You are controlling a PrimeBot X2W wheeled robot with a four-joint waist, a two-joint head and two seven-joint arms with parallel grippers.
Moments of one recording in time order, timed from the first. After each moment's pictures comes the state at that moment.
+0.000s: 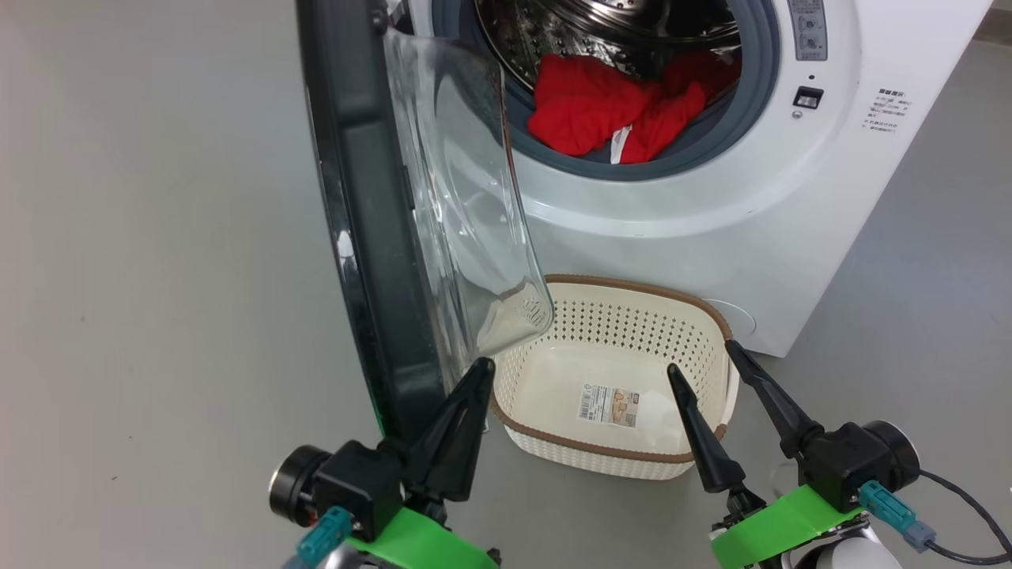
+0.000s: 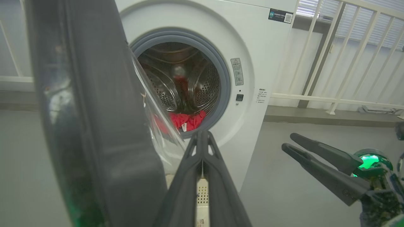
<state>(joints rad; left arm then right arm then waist) -0.19 0.05 -0.44 -0.02 -0.29 0.03 -0.11 -0.07 -0.05 0.16 0.14 0.19 0.13 -0.26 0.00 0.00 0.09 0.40</state>
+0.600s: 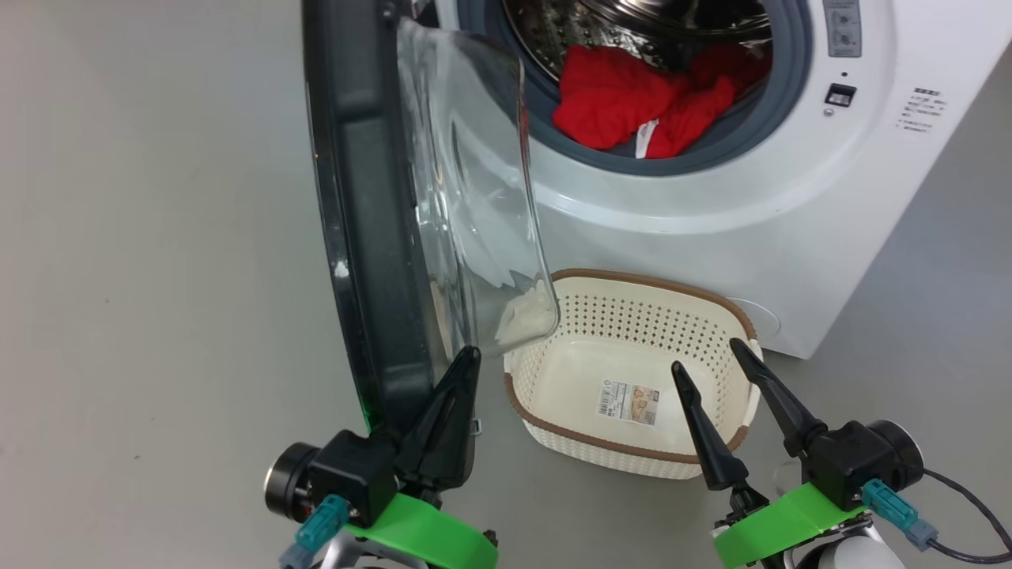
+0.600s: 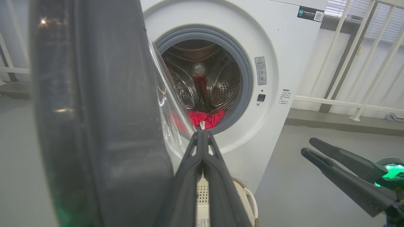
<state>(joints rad) -0.22 0.04 -0.43 0.05 -0.30 0.10 -0.13 -0.07 -0.05 0.16 0.15 0.19 0.13 -0.26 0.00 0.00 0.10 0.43</state>
